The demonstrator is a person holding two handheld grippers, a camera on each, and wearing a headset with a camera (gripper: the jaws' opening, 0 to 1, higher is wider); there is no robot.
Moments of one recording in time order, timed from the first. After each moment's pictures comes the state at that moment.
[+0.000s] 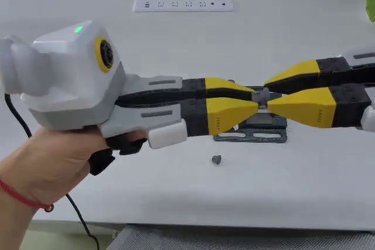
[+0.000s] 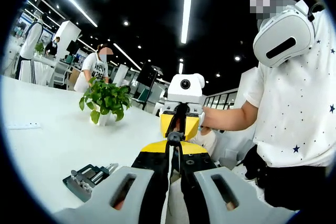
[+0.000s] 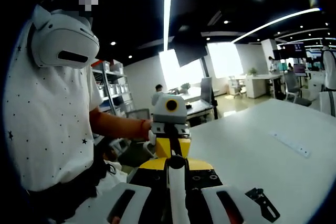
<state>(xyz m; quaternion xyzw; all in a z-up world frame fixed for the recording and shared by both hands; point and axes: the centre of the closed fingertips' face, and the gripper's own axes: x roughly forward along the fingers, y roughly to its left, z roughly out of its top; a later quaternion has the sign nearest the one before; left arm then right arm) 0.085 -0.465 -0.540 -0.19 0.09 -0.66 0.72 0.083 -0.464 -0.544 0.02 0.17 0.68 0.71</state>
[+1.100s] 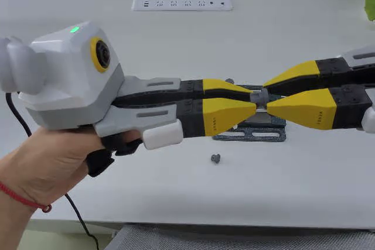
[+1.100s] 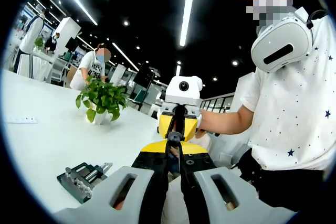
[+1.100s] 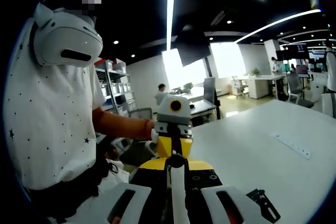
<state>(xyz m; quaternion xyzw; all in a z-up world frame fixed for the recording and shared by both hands) 0.081 -0.463 -0.538 -0.21 0.09 -0.67 0.71 0.078 -0.463 -0.542 0.01 0.17 0.69 0.70</state>
